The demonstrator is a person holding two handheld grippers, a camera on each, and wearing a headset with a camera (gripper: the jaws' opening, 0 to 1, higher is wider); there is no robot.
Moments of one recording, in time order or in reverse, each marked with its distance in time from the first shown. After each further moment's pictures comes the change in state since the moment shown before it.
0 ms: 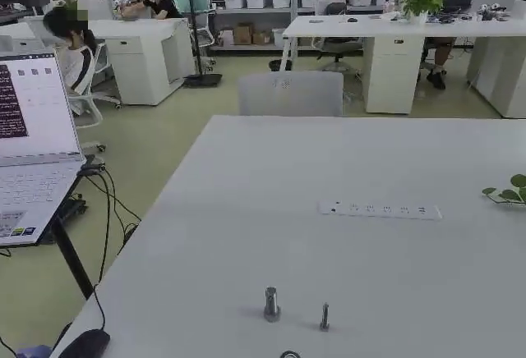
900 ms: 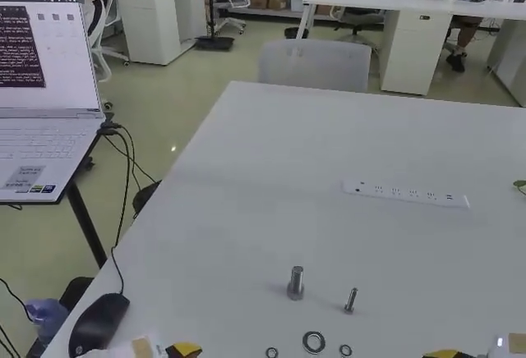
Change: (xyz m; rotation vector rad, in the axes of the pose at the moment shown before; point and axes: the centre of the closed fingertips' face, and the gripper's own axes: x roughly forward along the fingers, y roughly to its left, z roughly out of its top) left arm 0.003 0.014 0.004 0.057 0.029 -0.038; right arm 0.025 -0.035 0.010 -0.130 0.186 -0.055
